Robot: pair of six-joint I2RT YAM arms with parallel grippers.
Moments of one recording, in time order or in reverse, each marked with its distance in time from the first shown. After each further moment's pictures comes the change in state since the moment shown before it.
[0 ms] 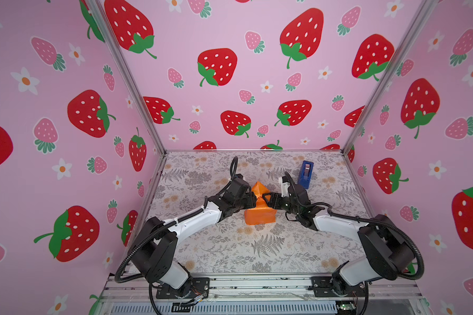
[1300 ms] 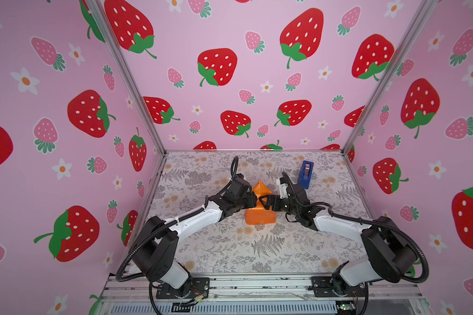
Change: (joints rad) left arm 0.000 0.012 0.011 -0.004 0.009 -0.002; right arm 0.018 -0.020 0.034 -0.109 -0.011 -0.040
